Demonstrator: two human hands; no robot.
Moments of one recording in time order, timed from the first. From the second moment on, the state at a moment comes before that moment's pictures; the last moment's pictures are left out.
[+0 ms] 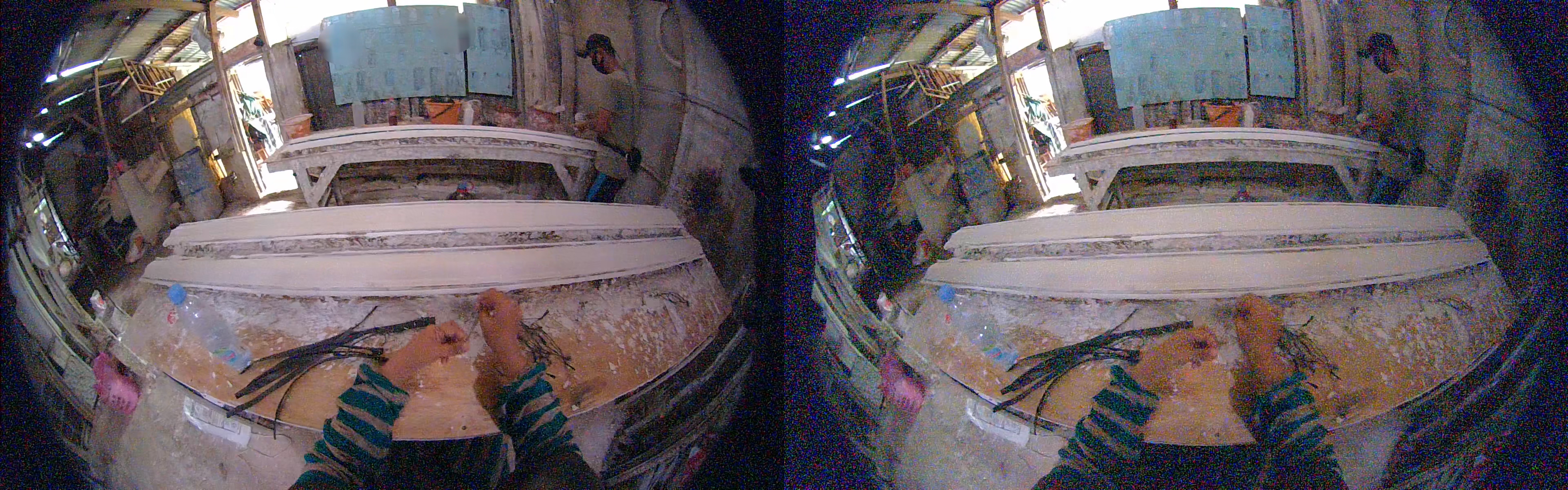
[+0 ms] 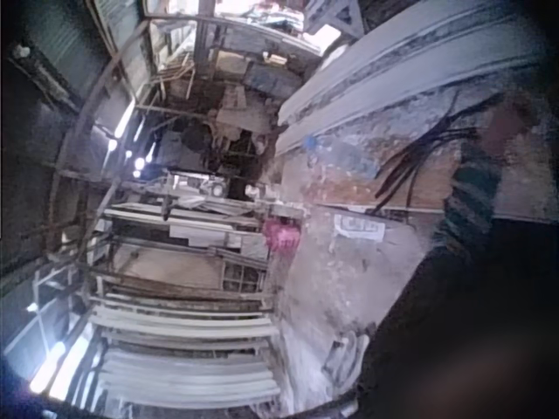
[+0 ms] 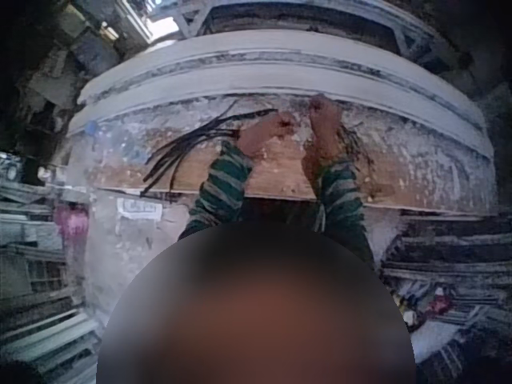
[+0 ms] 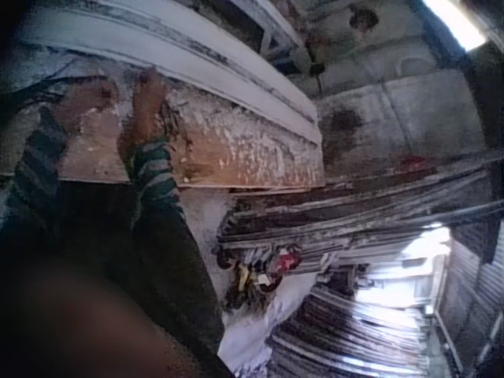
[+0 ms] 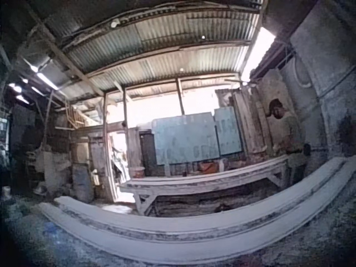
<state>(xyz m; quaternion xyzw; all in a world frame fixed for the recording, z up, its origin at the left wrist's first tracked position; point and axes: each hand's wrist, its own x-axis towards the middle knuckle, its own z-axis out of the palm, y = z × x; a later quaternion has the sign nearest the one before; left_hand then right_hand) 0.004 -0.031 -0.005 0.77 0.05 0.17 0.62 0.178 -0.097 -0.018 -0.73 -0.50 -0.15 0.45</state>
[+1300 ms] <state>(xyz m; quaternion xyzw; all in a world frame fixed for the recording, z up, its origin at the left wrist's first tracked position) -0.021 0.029 -0.012 0.41 0.42 0.54 0.61 0.103 -0.106 0.006 -0.56 -0.73 0.01 0.39</state>
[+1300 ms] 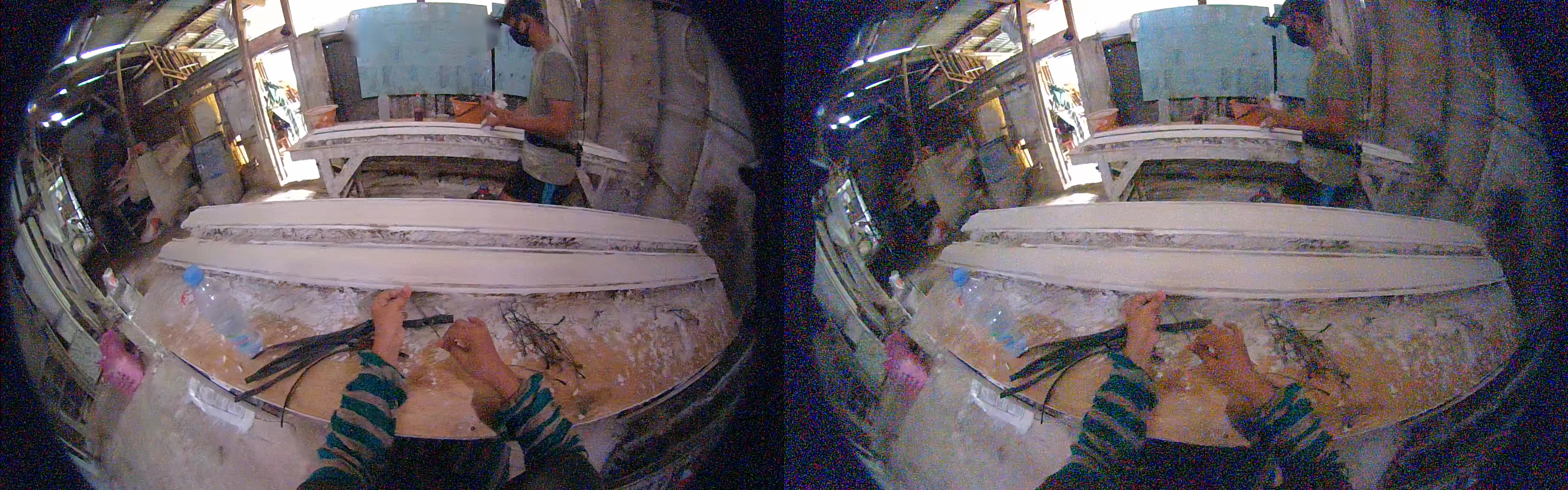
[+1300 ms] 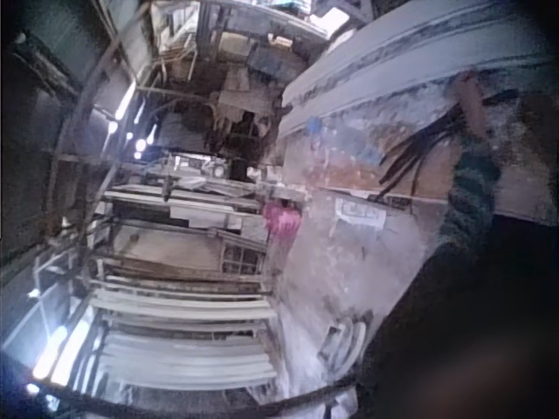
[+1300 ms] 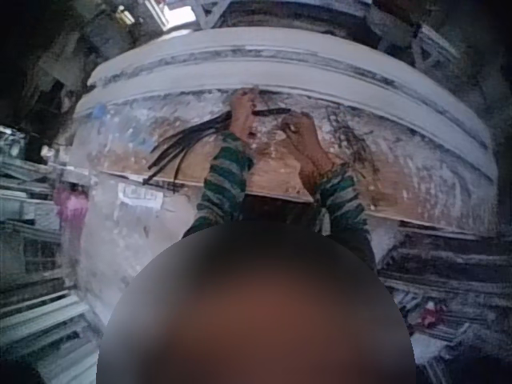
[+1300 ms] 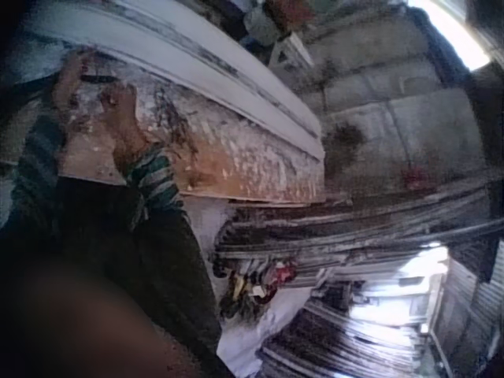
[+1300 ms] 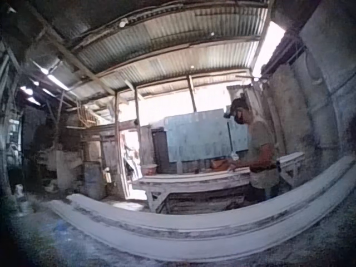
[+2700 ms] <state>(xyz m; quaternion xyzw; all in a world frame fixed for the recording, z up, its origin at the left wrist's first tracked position) -0.175 -0.016 -0.015 0.85 0.42 0.32 0.05 0.253 -0.278 0.015 -0.84 -0.47 -0.08 0.25</state>
